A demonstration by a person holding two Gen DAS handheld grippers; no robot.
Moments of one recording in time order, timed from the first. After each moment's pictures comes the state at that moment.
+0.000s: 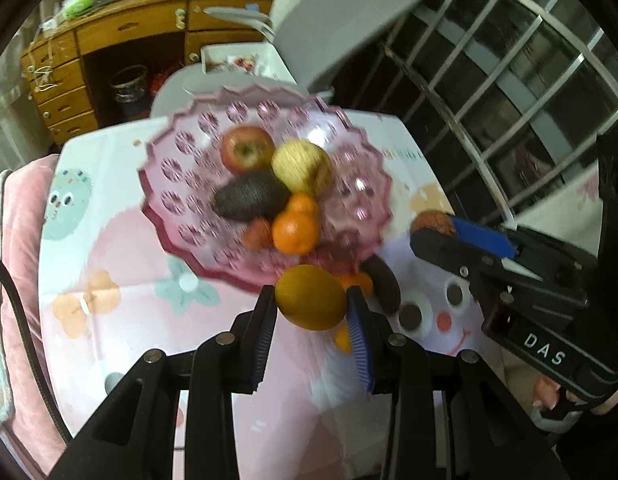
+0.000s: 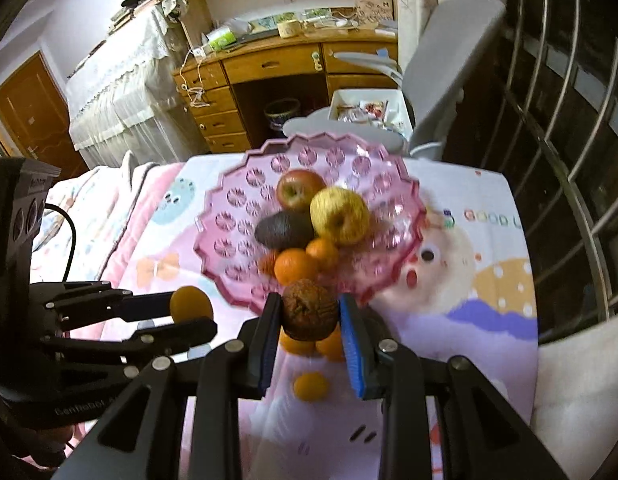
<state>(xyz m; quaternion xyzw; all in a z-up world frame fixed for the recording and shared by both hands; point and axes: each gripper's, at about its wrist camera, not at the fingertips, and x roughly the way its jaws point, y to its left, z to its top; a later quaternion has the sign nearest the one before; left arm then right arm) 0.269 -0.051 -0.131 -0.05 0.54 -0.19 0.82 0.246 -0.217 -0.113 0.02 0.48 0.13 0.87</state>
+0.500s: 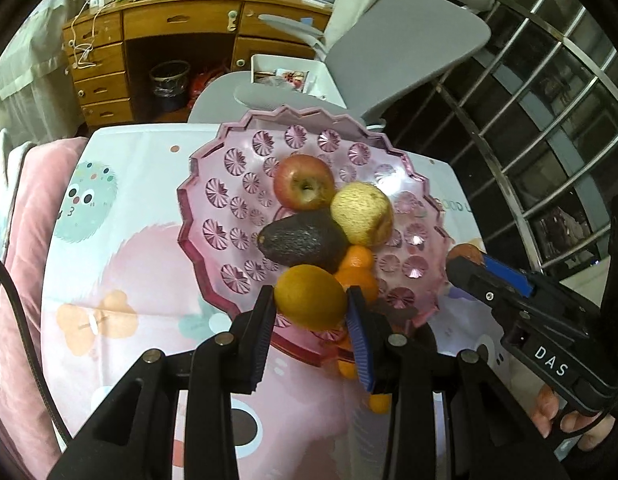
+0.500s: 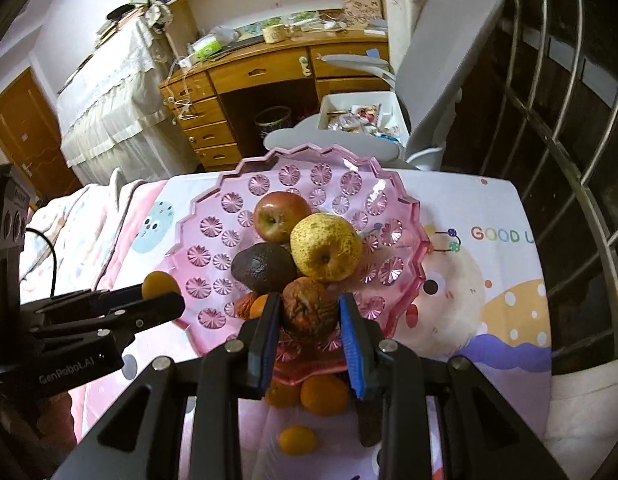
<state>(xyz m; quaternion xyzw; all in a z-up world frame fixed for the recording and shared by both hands) 0.317 -0.026 -0.161 -0.10 0.53 -0.13 0.83 0.292 -0.221 -0.142 0.05 0.48 0.10 0.87</state>
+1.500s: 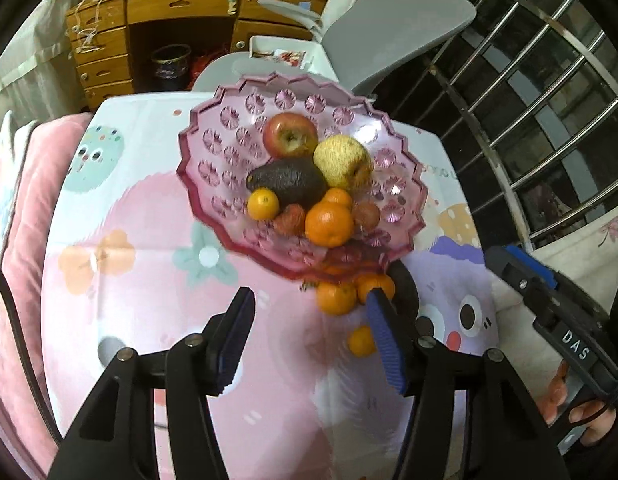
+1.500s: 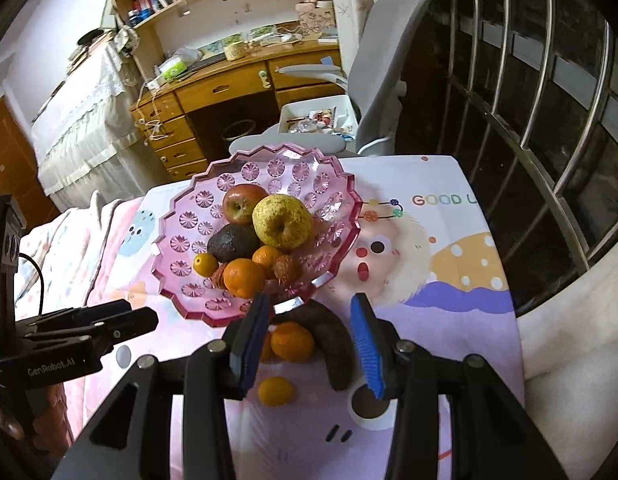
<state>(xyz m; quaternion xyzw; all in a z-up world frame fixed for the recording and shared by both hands) 0.253 -0.041 -0.152 -0.10 0.56 -0.12 0.81 0.223 -0.261 -0.119 0.06 0.46 0.05 0.88</state>
